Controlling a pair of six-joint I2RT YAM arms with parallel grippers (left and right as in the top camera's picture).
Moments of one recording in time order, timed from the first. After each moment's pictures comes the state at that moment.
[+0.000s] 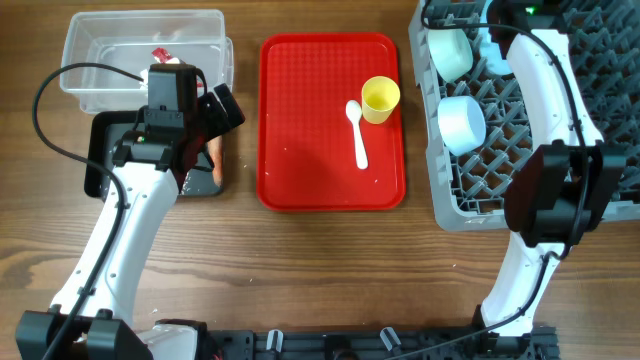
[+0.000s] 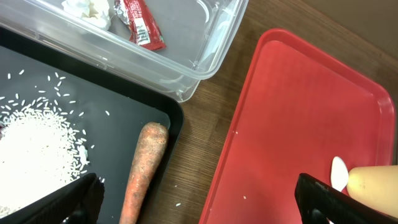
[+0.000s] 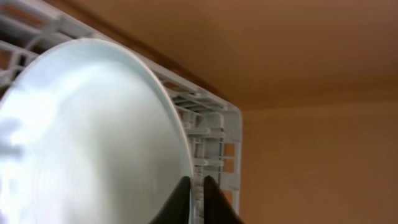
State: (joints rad) left arm -0.11 1.44 1.12 -0.54 -0.08 -0.54; right arm -0.01 2.16 1.99 -0.47 0.61 -0.80
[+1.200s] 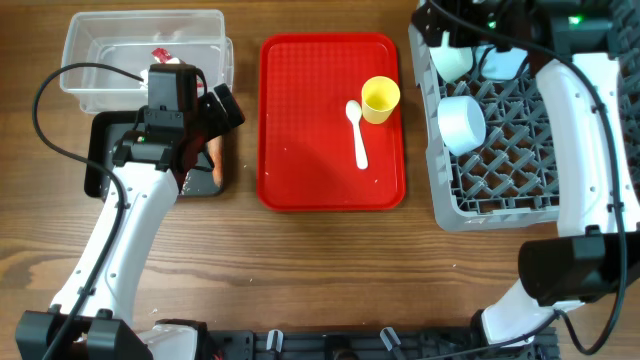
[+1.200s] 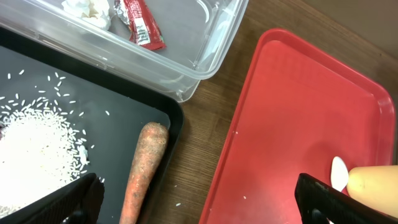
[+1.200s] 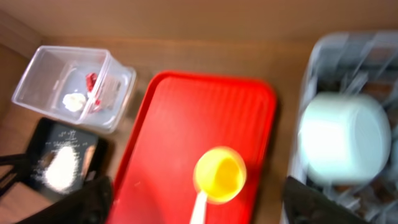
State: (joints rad) left arm -0.11 1.44 1.12 -0.54 -0.08 -0.54; right arm 0.07 1.84 1.99 -1.00 -0.43 0.08
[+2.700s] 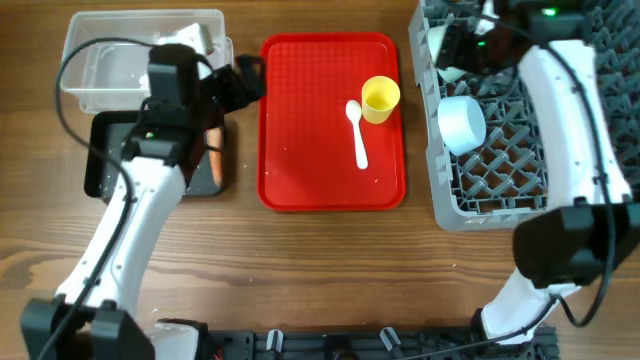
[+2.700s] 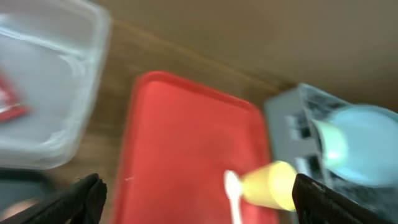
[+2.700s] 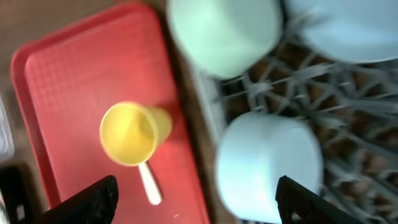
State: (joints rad) left arm -0.16 1.48 1.14 -0.22 0.21 -0.52; right arm 0.04 1.91 1.98 -1.22 -0.09 0.35
